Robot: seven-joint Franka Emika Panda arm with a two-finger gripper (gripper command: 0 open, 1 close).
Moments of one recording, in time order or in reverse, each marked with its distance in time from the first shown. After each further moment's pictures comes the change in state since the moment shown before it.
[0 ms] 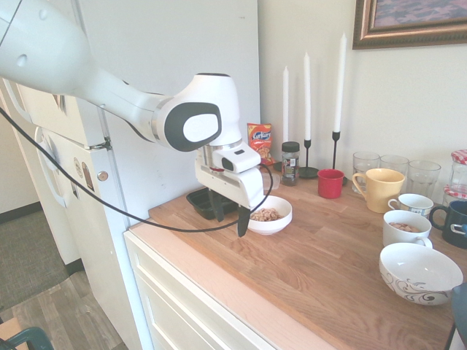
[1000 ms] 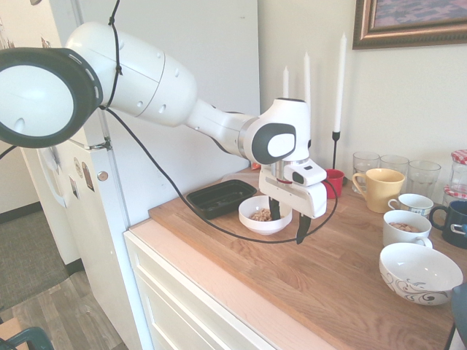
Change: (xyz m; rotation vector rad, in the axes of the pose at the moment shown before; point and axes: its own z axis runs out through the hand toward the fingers) arm 0.113 -0.062 0.082 -0.061 -0.038 0.069
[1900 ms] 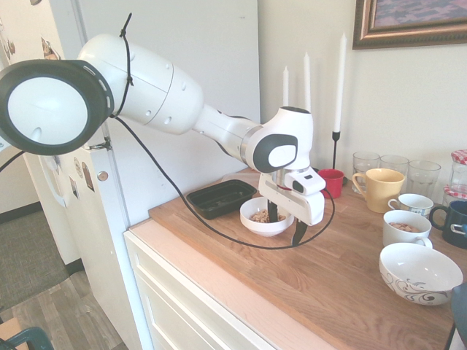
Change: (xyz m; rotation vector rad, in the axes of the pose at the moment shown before) arm -0.001 -0.010 0.017 0.064 -0.075 0.010
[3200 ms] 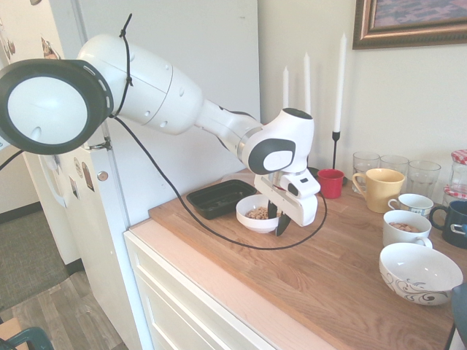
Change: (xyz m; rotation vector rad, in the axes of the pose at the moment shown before) arm -0.012 -0.008 0.000 0.081 -0.069 0.003
